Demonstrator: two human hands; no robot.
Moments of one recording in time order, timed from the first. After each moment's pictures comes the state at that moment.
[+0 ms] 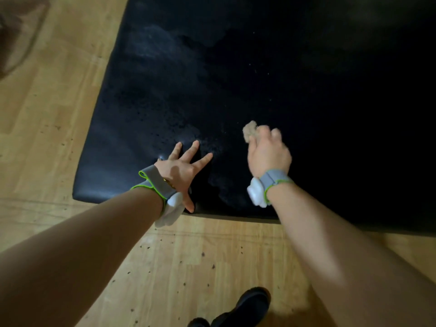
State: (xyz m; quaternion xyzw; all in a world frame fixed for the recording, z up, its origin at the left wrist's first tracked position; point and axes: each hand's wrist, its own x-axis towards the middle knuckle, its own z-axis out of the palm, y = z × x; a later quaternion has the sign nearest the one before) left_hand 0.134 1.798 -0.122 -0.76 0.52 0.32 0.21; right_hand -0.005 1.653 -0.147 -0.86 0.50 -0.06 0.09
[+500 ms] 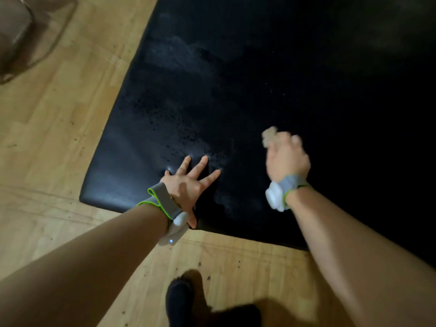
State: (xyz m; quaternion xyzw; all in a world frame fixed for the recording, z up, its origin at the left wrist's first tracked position) left_hand 0.132 1.798 -0.123 -0.76 0.51 0.34 0.21; right_hand 0.004 1.609 -0.142 -0.86 0.50 -0.04 0.08
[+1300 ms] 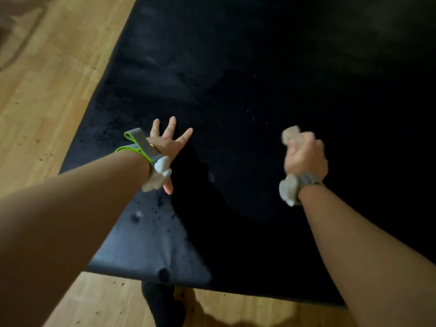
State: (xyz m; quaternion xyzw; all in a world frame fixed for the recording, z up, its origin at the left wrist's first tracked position) left_hand 0.249 1.686 -0.128 -0.81 0.47 0.27 0.22; right_hand 0.013 1.500 -0.149 -0.80 0.58 -0.10 0.11
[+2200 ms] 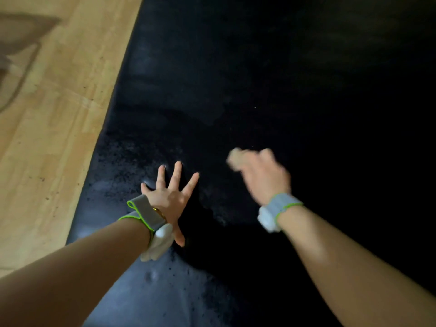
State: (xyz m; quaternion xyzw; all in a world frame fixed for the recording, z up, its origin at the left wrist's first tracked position) left_hand 0.249 1.682 -0.120 -0.79 0.48 0.29 0.26; right_hand 0.104 1.518 -0.148 -0.91 0.40 -0.03 0.10
